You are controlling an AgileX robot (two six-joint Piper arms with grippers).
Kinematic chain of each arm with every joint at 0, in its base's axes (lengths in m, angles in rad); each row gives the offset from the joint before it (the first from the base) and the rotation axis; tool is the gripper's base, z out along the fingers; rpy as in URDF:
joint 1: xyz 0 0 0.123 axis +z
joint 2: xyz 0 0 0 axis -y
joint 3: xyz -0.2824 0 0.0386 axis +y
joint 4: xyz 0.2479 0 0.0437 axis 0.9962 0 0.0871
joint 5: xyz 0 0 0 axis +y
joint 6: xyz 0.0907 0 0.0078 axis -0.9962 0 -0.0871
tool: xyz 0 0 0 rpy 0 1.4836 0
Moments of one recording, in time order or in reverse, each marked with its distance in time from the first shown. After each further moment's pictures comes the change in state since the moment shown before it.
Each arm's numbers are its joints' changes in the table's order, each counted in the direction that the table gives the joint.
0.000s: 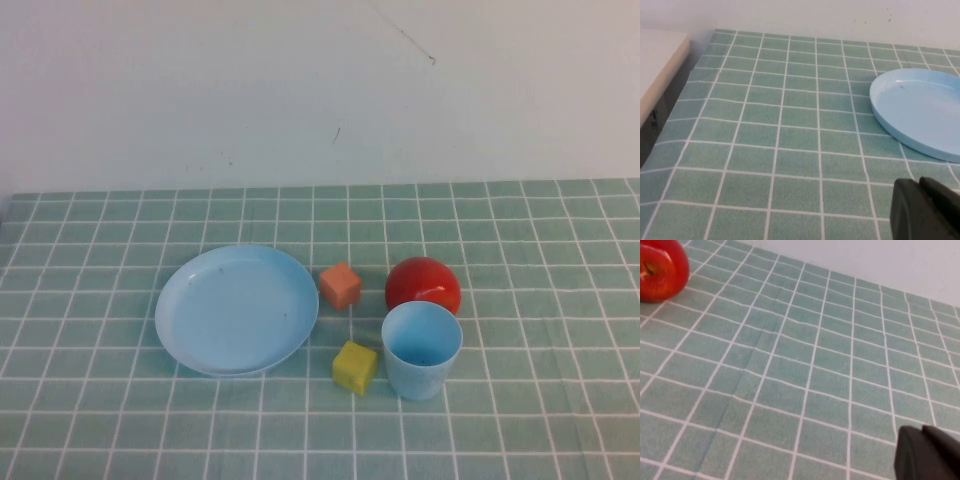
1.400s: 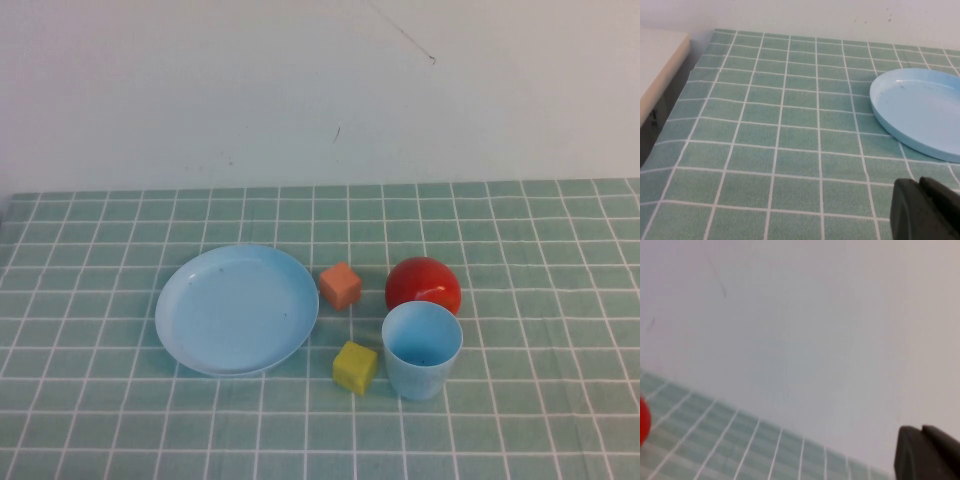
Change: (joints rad) right arm 0.000 0.000 0.002 -0.128 -0.439 -0.006; left arm 0.000 0.000 0.000 0.000 0.000 0.000
